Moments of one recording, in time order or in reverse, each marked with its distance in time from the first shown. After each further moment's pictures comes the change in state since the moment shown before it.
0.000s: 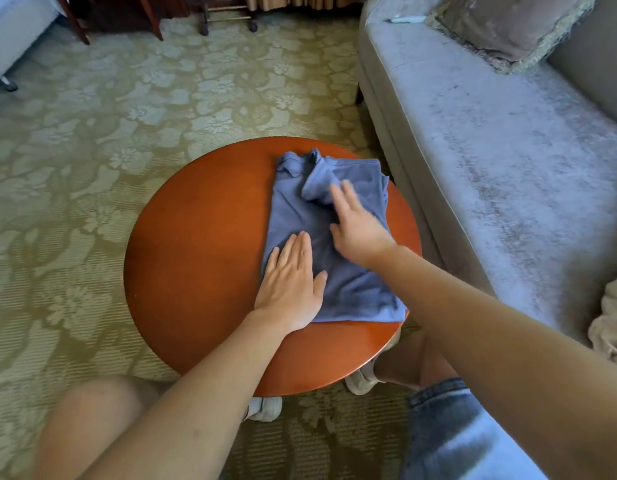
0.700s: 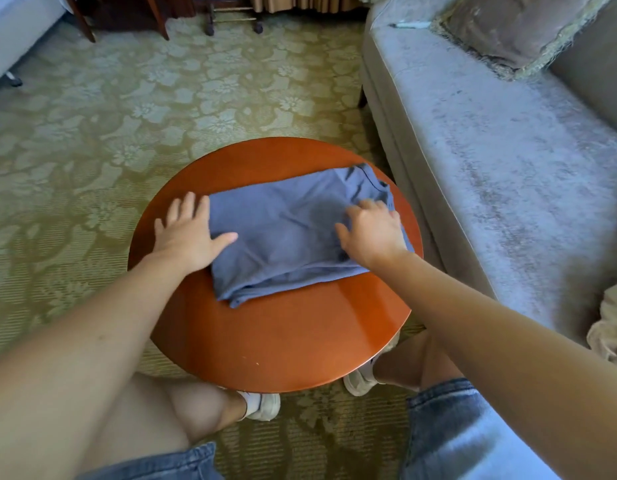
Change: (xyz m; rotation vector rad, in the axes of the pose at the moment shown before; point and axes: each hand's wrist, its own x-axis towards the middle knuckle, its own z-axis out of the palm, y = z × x) left_hand 0.029 -0.140 -0.069 0.102 -0.051 -0.401; right_hand -0.017 -0.020 -0.013 -0.347 0.108 0.141
